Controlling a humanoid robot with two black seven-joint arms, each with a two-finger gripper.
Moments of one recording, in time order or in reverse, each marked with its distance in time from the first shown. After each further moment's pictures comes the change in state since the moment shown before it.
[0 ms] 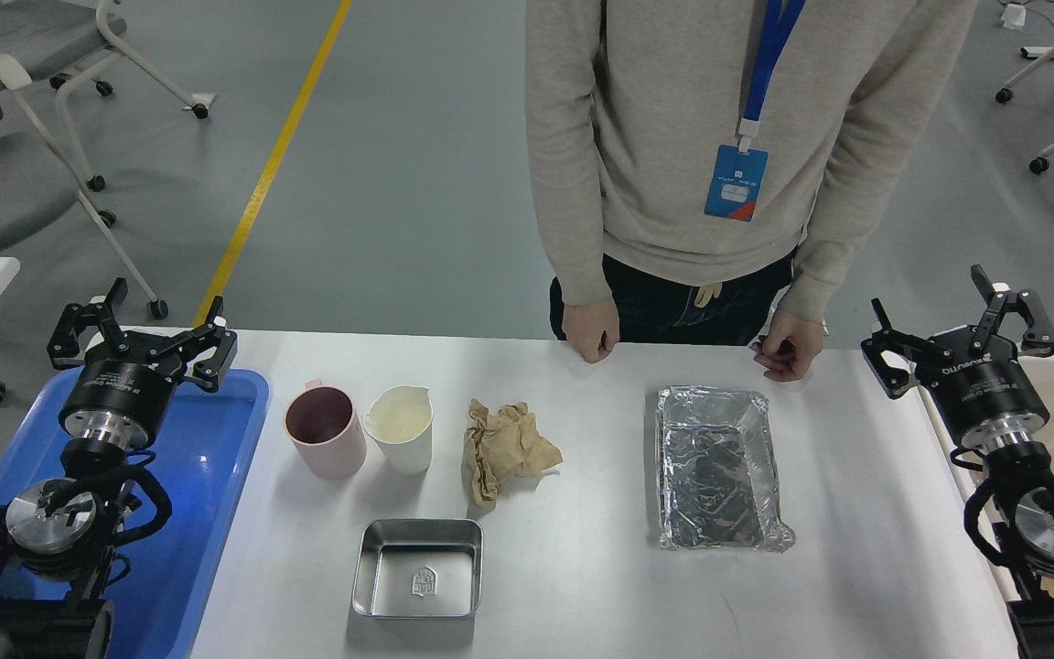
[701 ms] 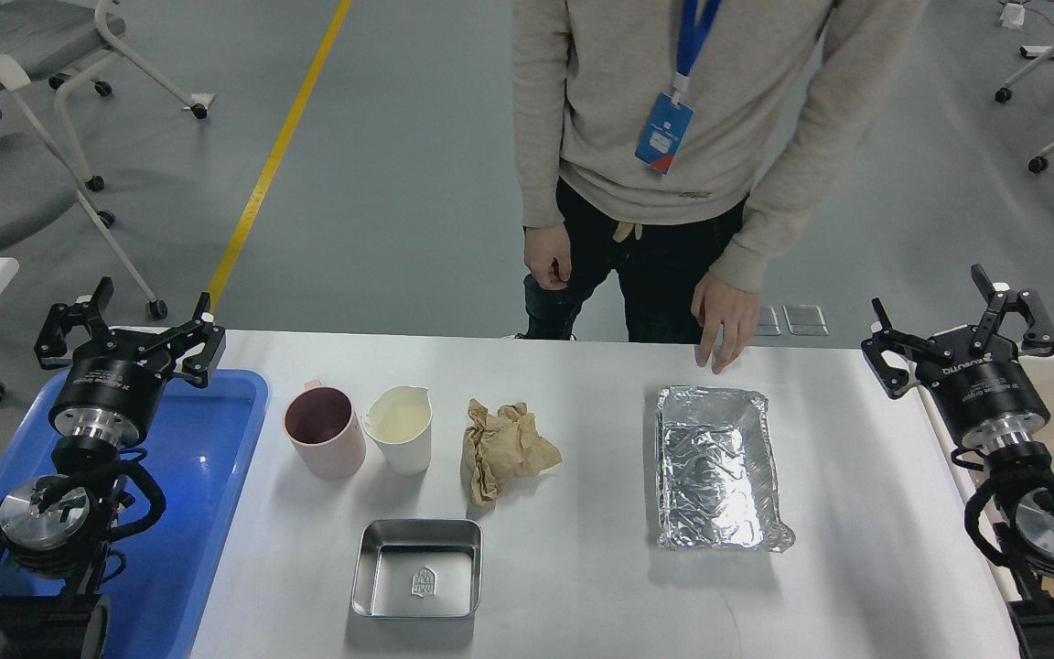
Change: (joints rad) left arm -0.006 -0.001 -0.031 0.014 0.000 0.008 -0.013; right arm 0.000 -0.002 -0.001 -0.001 -0.002 0.005 0.000
